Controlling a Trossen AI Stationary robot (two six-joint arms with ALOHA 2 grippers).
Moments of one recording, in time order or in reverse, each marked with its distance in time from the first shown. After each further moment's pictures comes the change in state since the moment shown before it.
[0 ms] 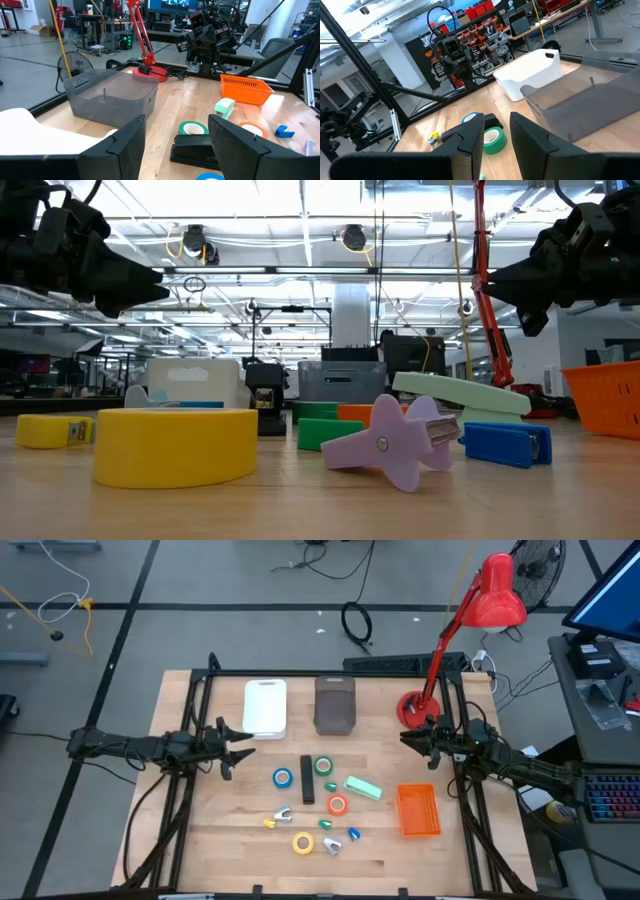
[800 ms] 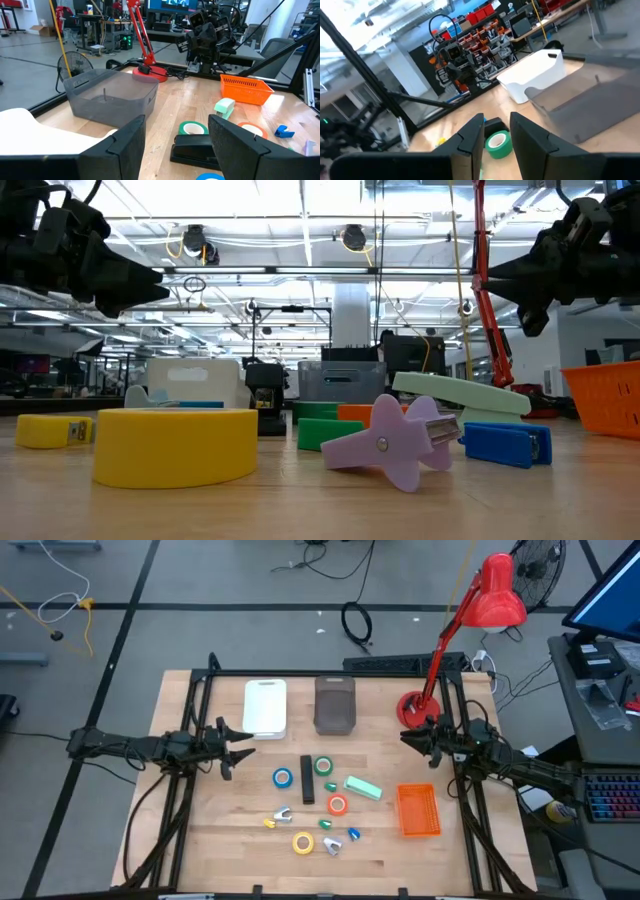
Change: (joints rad) left arm 0.000 0.000 0.000 0.000 0.000 0.000; right arm 0.000 0.000 0.000 0.024 0.001 0.099
